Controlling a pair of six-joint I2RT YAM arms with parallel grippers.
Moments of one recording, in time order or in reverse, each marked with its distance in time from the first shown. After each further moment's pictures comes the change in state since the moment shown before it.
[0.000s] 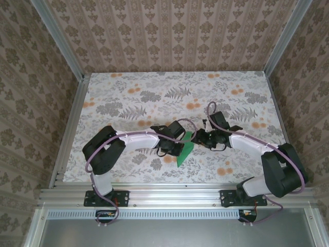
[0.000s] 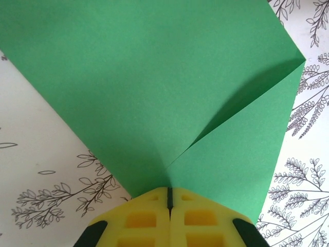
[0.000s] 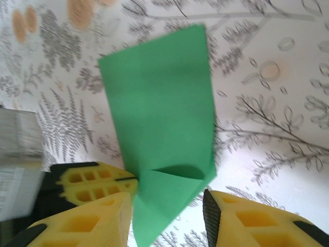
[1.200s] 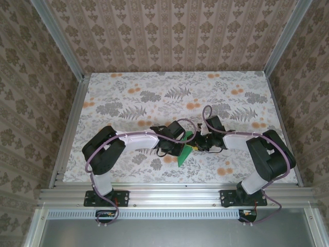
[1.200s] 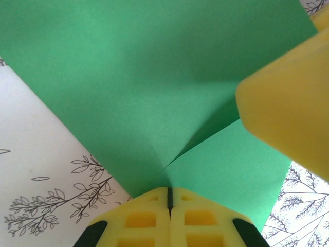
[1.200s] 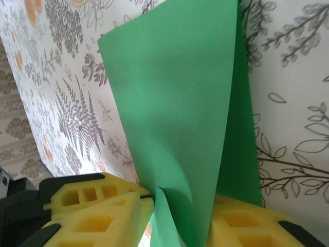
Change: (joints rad) left arm 0.001 -0.004 -0.014 0.029 0.011 0.000; right arm 0.000 0.190 -0.071 0.326 -0.201 0.082
